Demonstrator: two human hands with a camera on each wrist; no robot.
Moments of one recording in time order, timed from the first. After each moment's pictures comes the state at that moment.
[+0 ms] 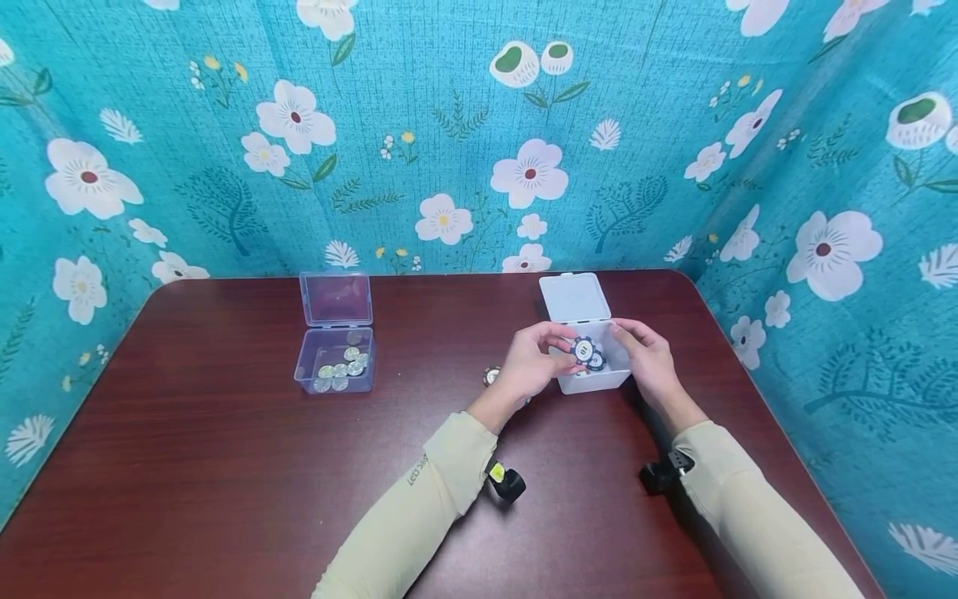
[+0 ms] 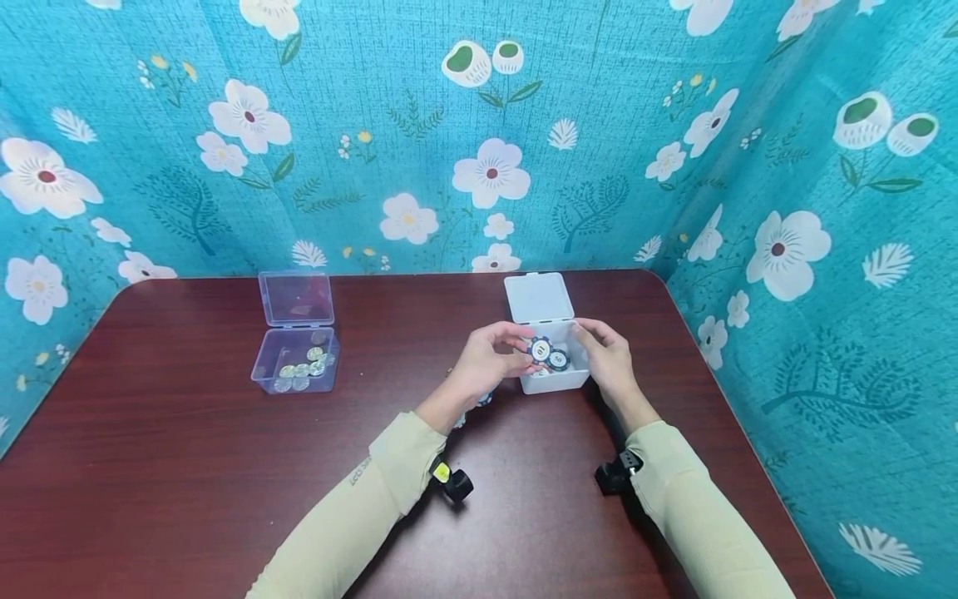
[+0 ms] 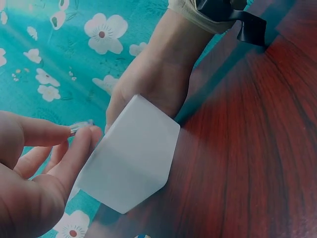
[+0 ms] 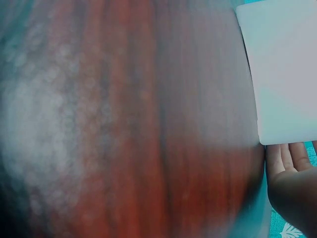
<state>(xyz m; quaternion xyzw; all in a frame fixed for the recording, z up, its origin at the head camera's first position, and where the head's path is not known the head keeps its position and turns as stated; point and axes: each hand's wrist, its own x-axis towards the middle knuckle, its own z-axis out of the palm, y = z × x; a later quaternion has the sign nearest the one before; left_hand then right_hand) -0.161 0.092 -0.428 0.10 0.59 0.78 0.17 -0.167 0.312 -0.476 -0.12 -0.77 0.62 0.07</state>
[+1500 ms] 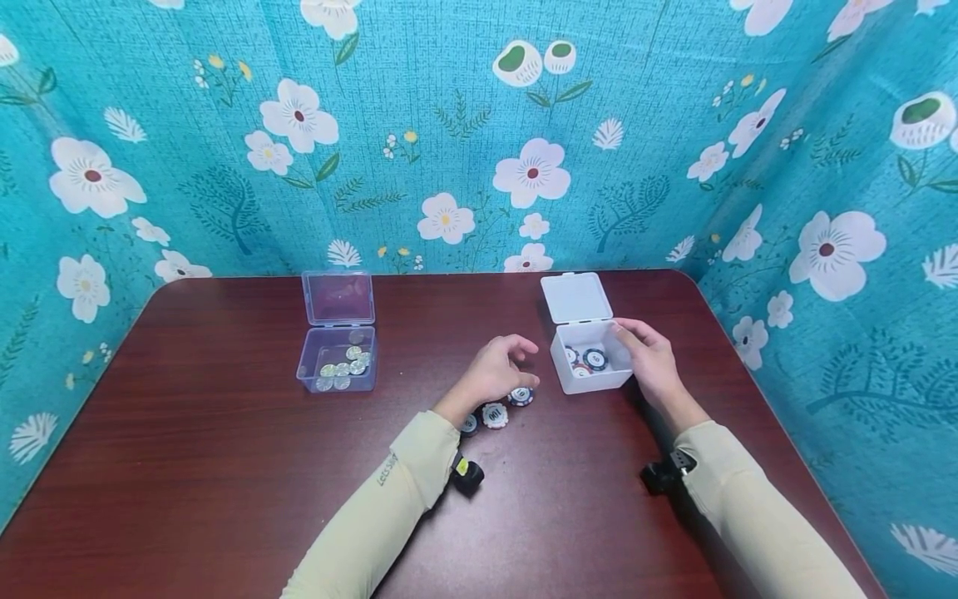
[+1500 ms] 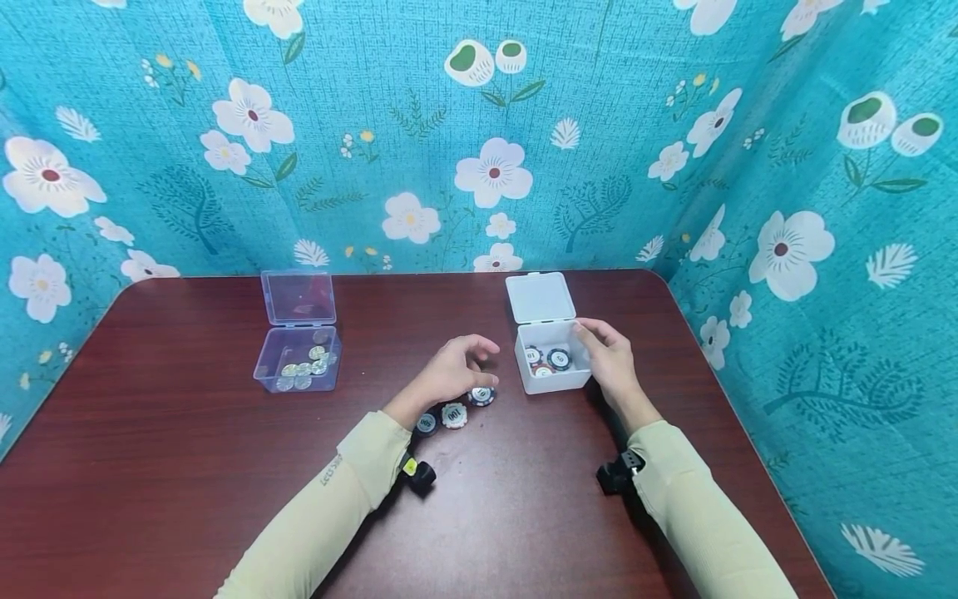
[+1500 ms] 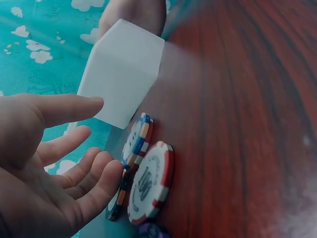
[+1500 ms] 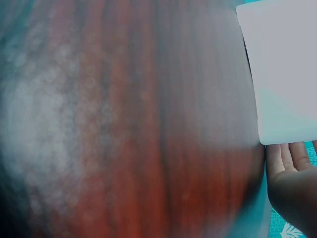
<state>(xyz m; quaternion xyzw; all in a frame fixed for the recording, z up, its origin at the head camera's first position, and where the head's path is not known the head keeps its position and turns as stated) -0.176 0.037 -0.453 0.19 0.84 0.49 0.15 -0.167 0.308 -0.472 -0.12 -0.77 0.62 0.07</state>
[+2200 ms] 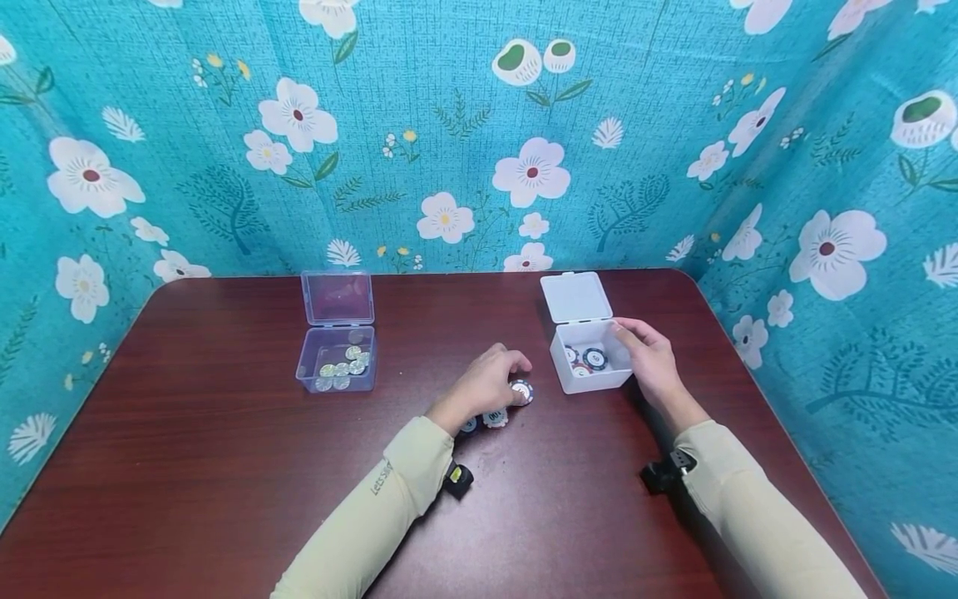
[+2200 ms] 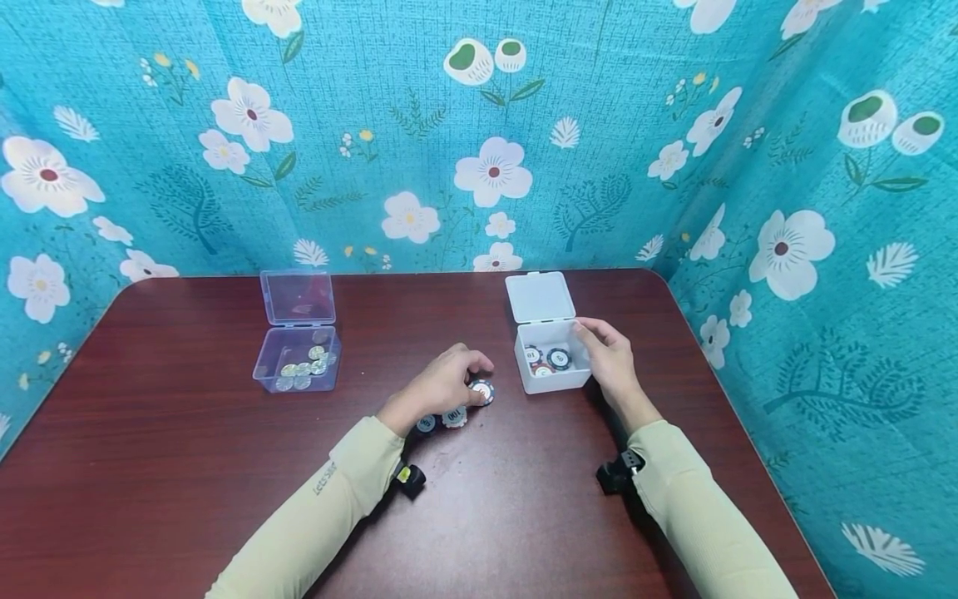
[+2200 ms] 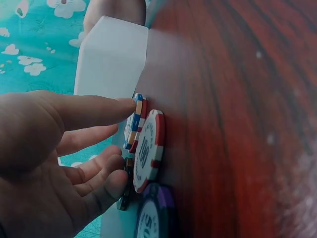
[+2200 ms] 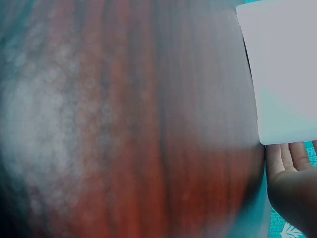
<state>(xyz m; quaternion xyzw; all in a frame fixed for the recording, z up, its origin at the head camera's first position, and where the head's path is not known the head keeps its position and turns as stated) -0.165 0.029 -0.450 0.26 0.90 0.33 0.13 -0.168 0.310 -0.475 -0.12 -0.77 0.63 0.06</state>
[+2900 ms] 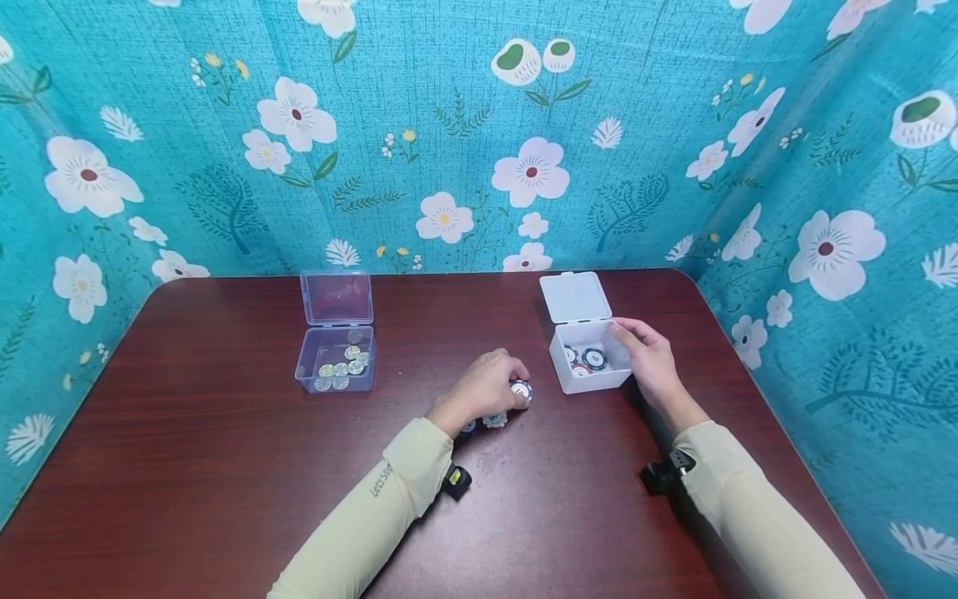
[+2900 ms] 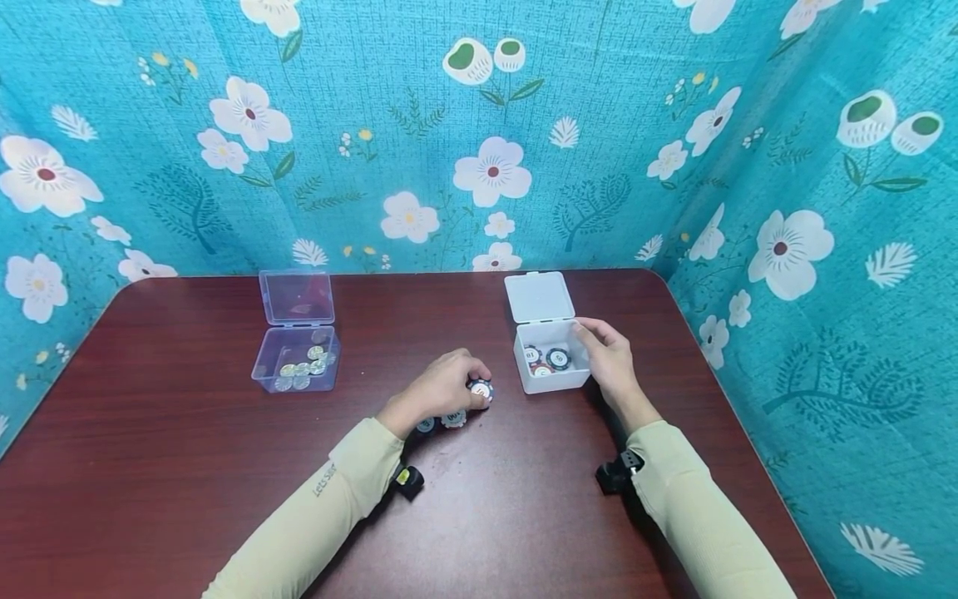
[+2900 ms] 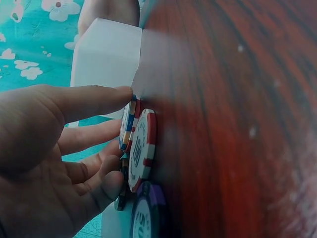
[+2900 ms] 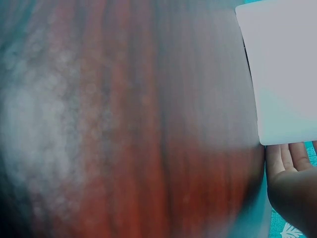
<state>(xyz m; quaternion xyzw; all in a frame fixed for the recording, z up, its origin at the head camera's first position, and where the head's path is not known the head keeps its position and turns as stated) -0.164 0.028 -0.449 0.28 0.91 0.29 0.13 -0.167 0.311 -0.475 -0.12 -0.77 0.63 0.06</state>
